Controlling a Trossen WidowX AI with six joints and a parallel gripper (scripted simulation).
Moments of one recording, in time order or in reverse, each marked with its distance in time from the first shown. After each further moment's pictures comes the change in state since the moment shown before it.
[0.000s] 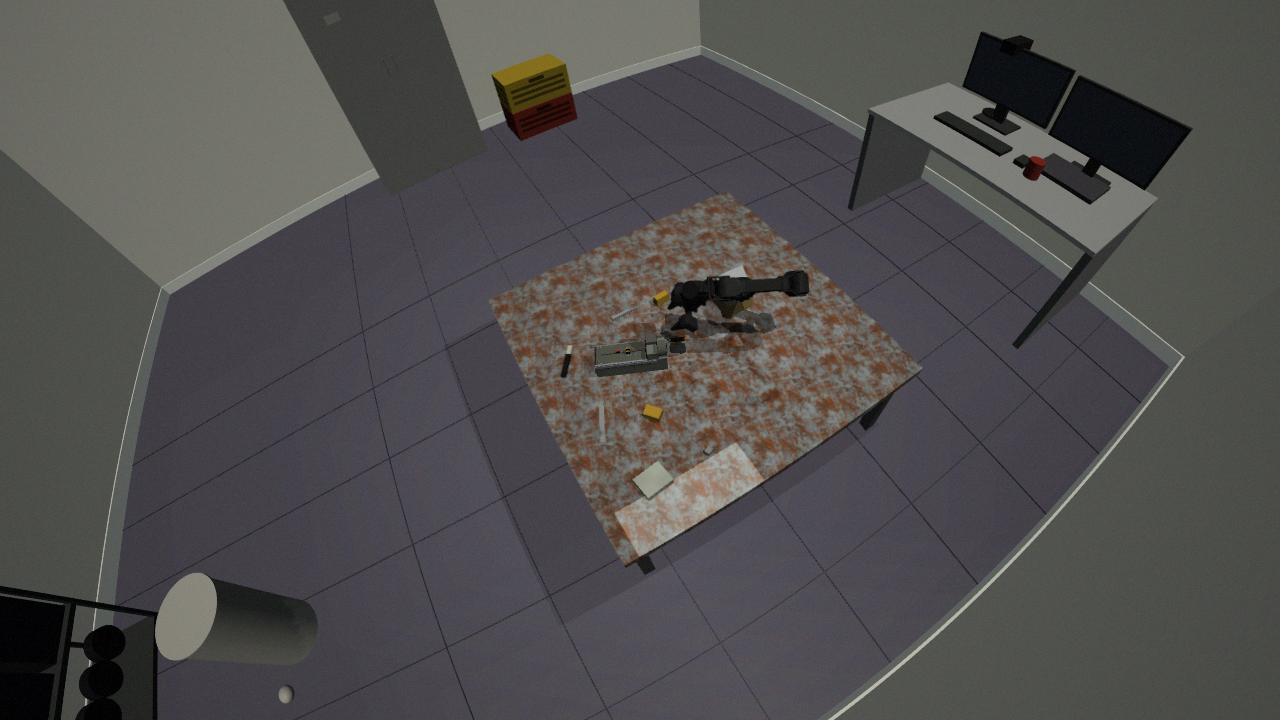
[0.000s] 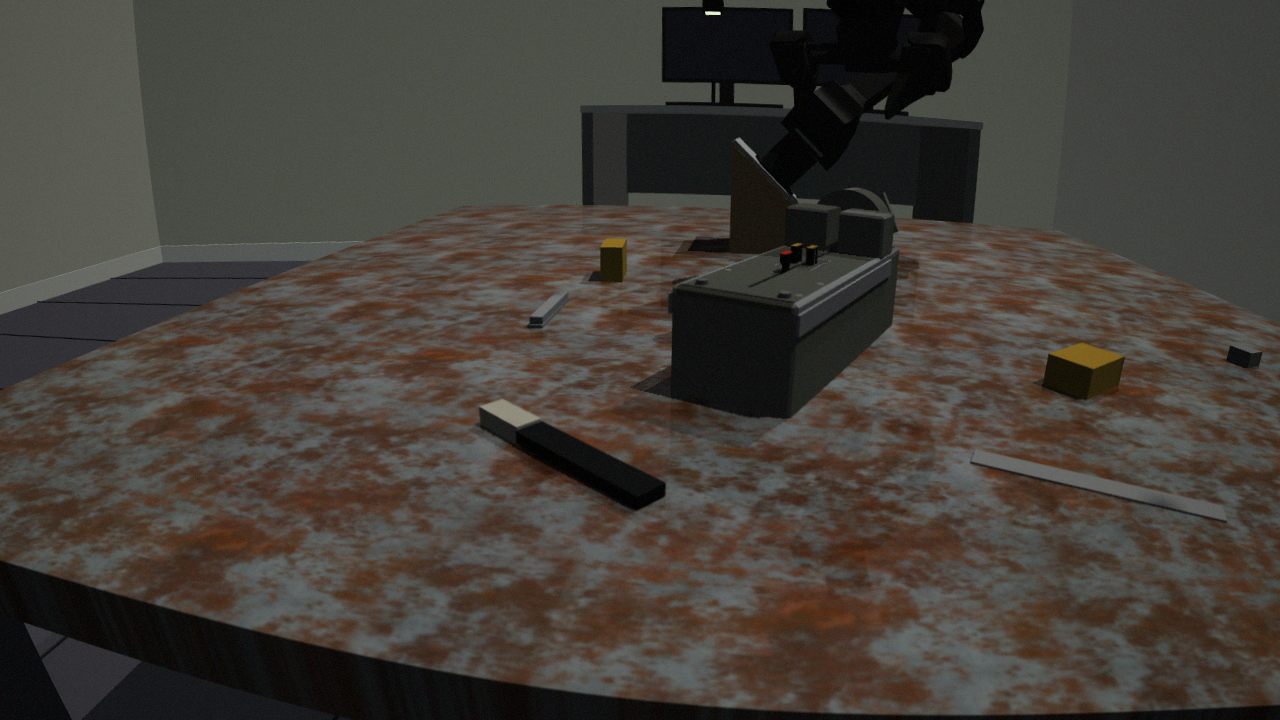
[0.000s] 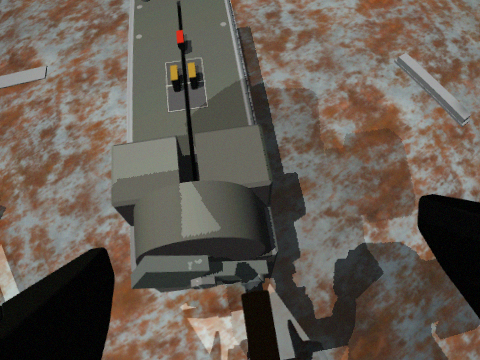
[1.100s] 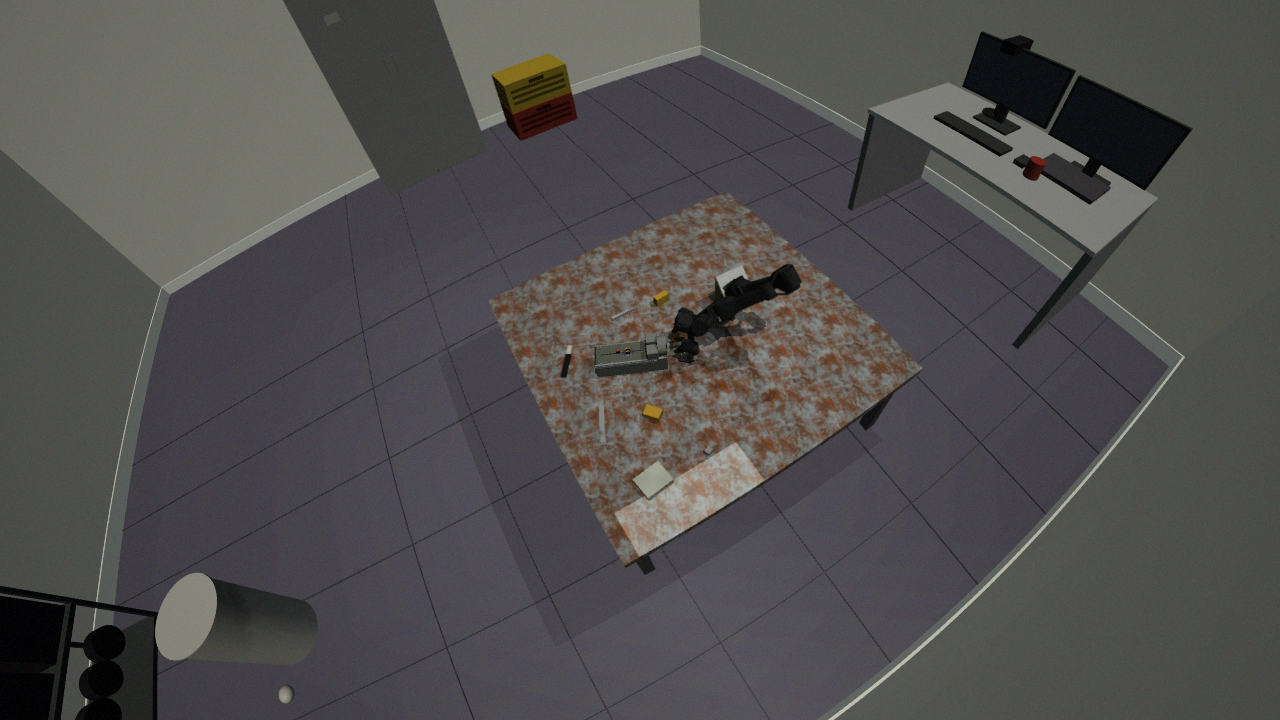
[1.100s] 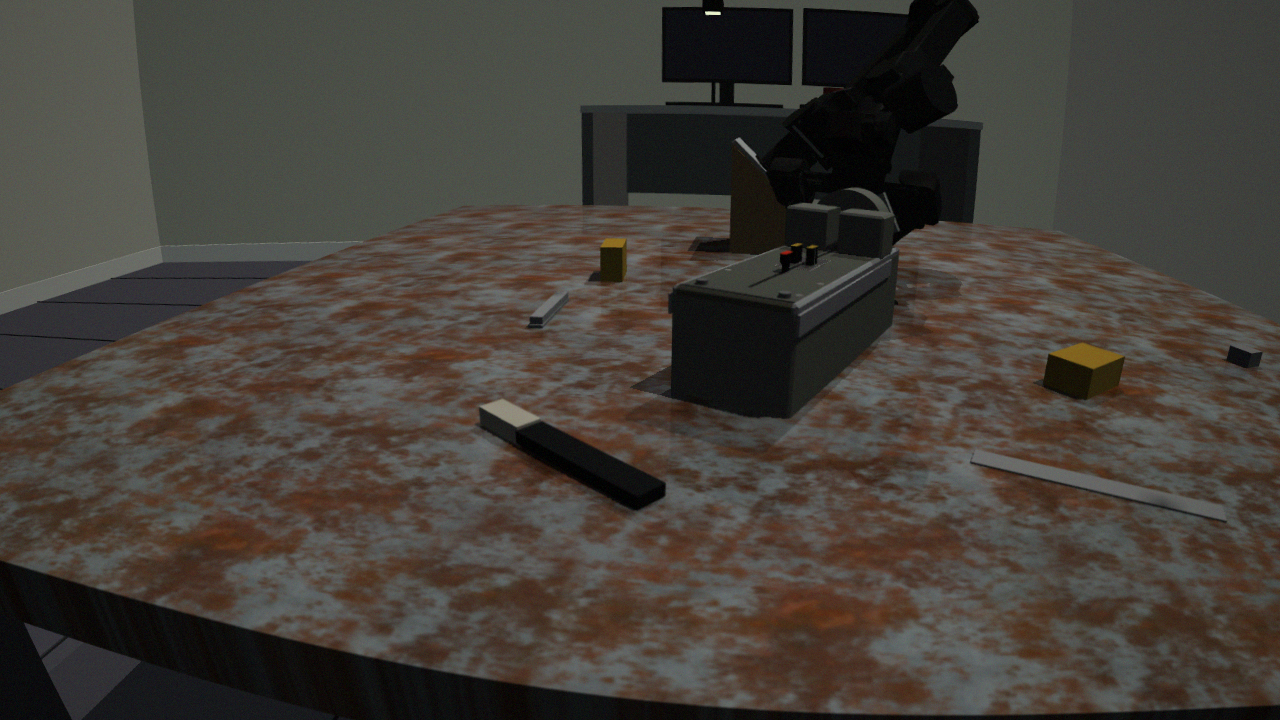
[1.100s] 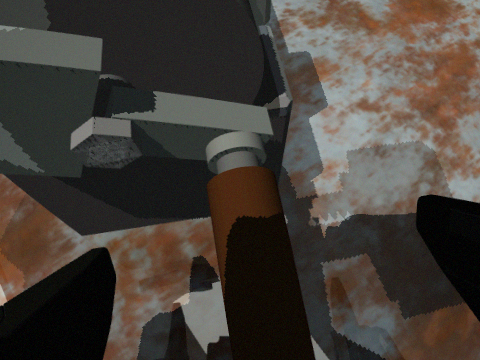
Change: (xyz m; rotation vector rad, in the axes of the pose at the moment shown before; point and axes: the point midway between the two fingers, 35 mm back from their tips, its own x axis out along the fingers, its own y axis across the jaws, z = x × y) arm 0.095 -0.001 -0.102 0.015 0.007 -0.012
